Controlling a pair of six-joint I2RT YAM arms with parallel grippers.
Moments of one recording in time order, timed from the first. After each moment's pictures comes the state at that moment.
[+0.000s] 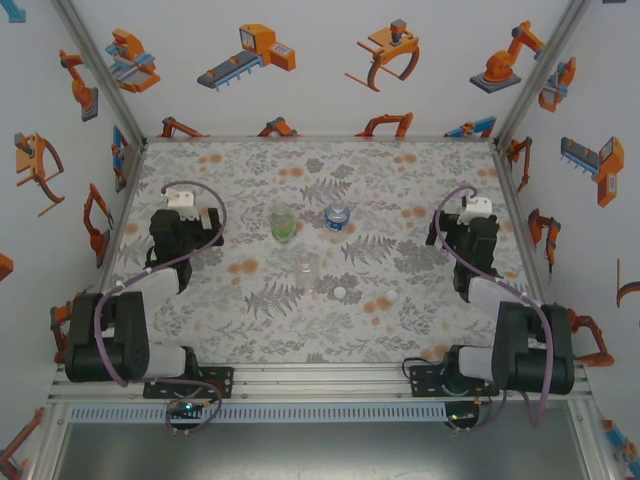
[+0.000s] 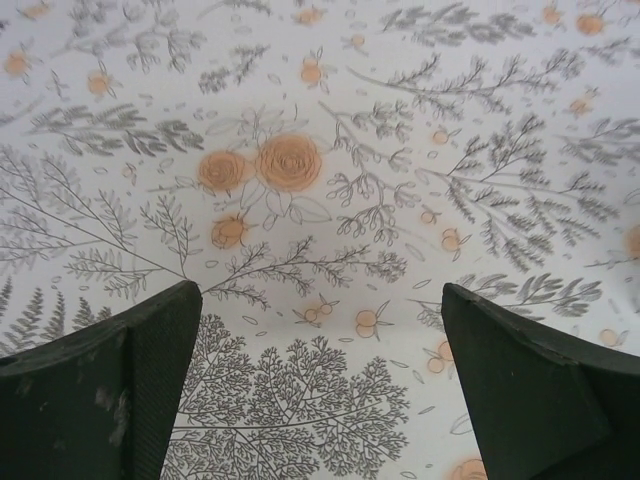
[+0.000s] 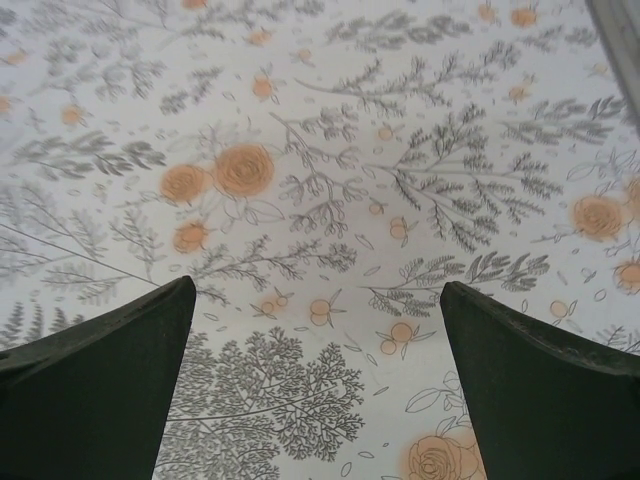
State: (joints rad) left arm -0.05 1.34 0.49 0.47 0.03 0.01; right arm -0.07 1.27 0.41 0.53 -0.06 0.03
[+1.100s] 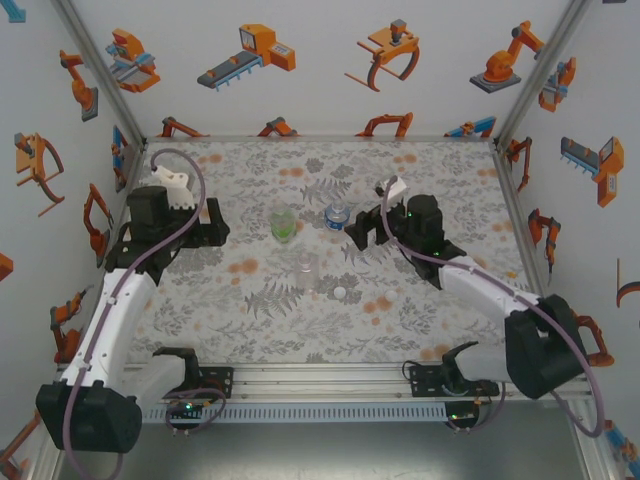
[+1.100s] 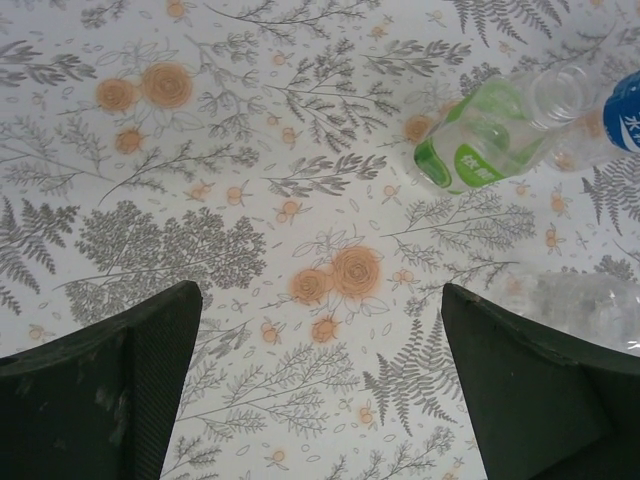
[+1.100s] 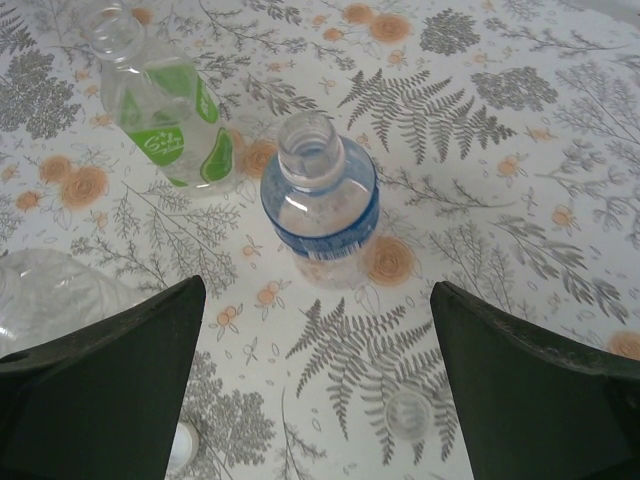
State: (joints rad) left arm -0.11 0.99 0.89 -0.51 0.16 -0.08; right arm 0.46 1.33 0.70 0.33 -0.32 0.01
